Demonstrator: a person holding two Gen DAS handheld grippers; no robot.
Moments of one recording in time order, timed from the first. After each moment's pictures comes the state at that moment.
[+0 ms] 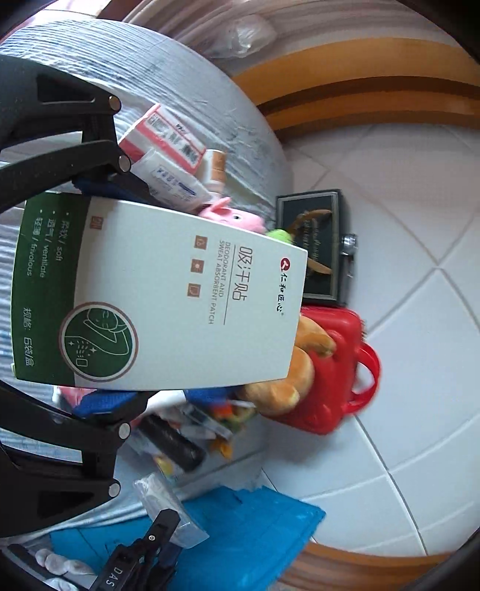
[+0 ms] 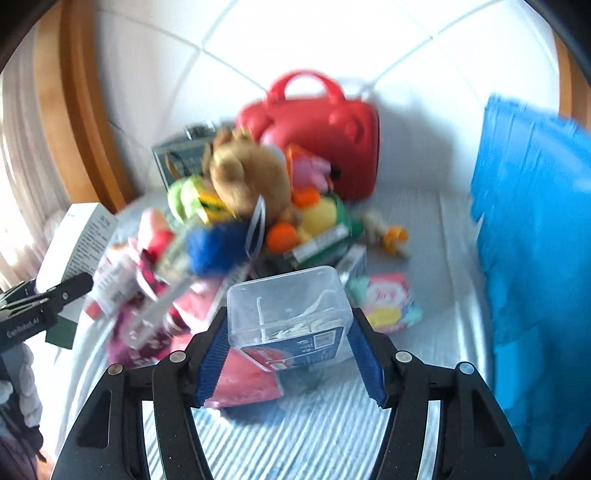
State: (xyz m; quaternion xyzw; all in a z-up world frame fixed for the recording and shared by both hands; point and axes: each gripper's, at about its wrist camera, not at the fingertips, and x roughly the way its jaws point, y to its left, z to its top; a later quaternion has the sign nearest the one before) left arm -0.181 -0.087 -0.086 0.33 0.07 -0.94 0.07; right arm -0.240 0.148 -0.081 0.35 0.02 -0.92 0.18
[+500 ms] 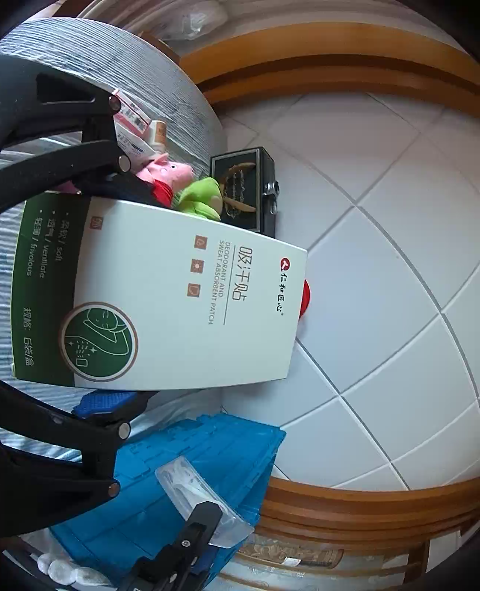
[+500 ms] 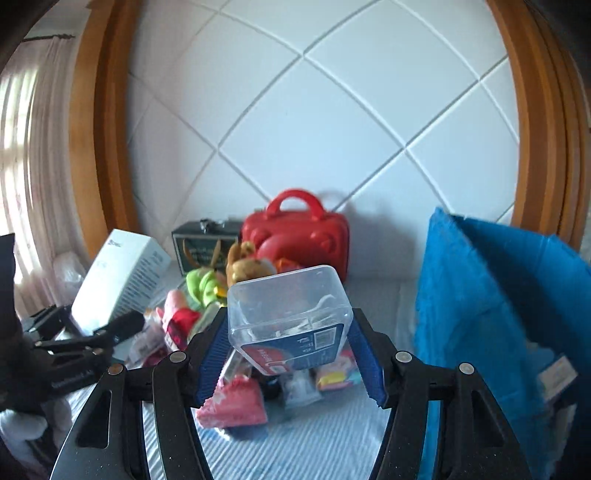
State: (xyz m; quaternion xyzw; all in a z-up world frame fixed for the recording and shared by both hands) left arm -0.130 0.022 0.005 0.23 0.05 -0.97 0.01; right arm -0.153 0.213 0.043 0.21 0.03 -0.97 0.16
